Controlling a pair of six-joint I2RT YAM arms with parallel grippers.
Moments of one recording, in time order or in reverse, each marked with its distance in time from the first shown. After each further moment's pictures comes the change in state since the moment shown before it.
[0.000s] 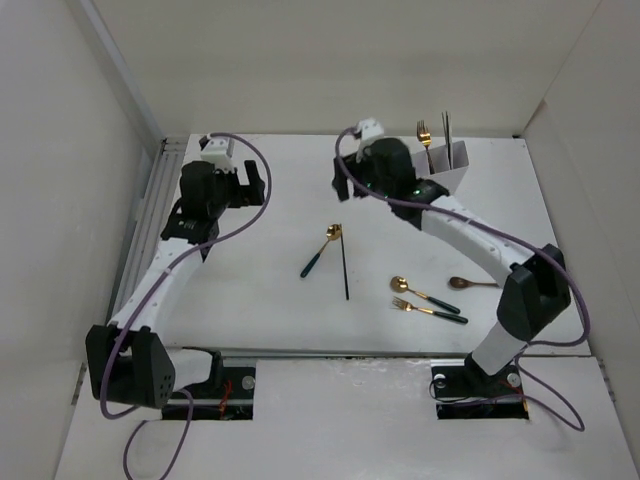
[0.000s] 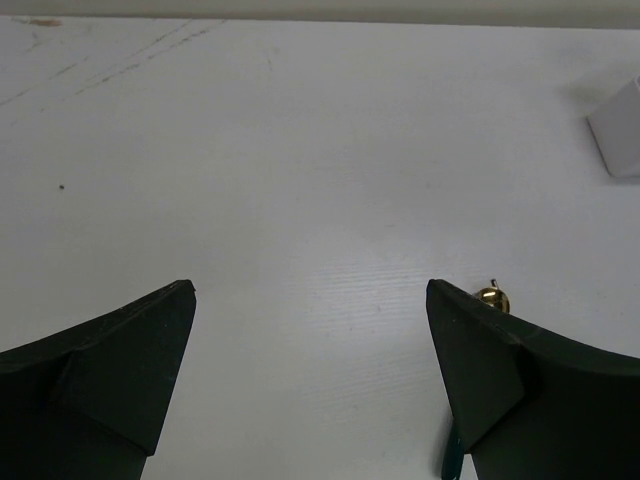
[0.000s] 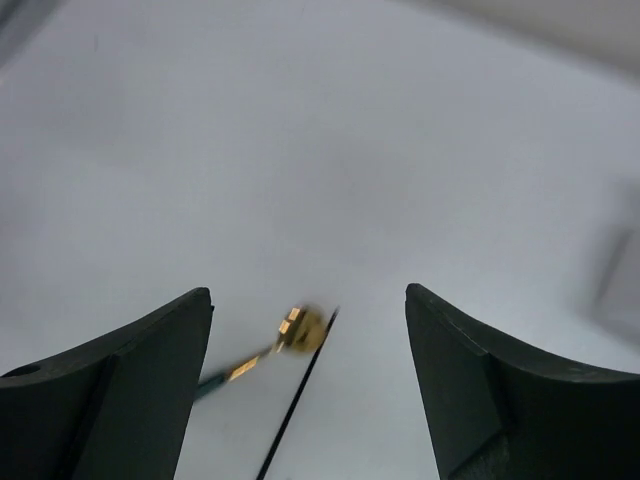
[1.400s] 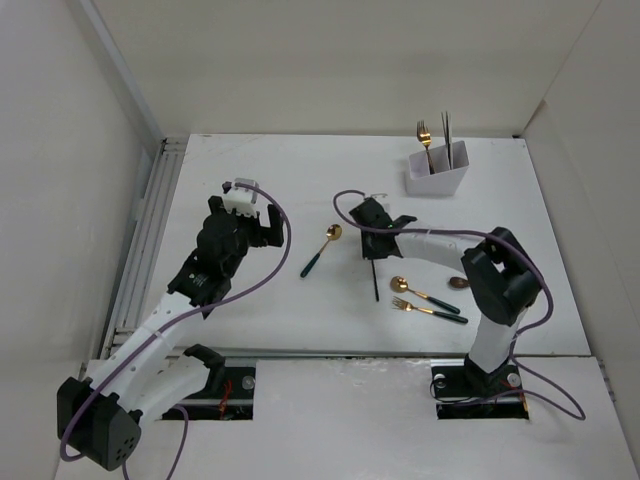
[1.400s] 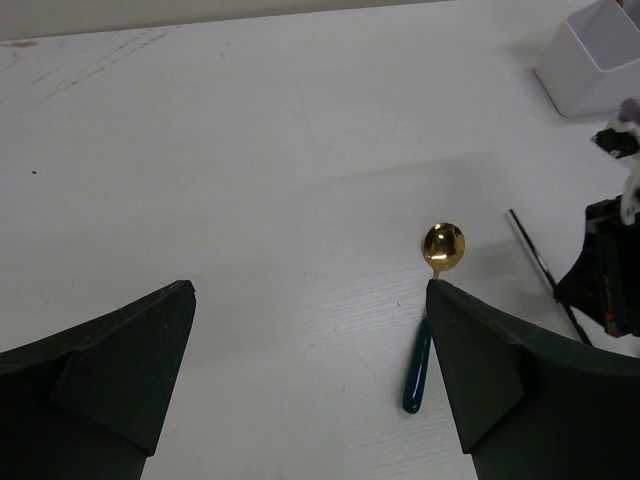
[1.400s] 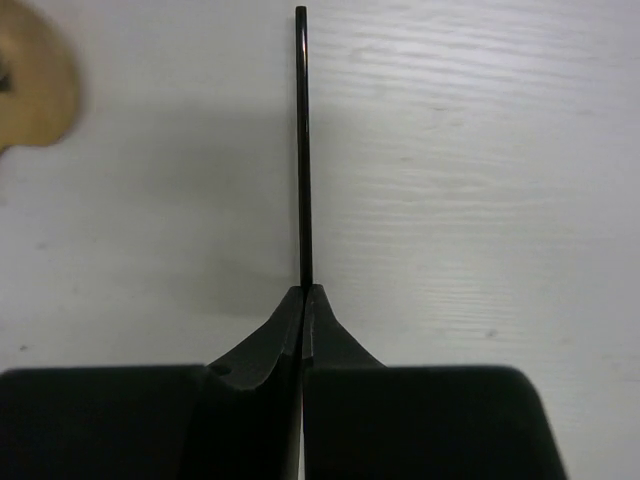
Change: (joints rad) left arm -0.311 -0.370 -0.324 0.045 -0.288 0.030; right arm 0.148 0.195 -0.312 -0.258 0.249 0.443
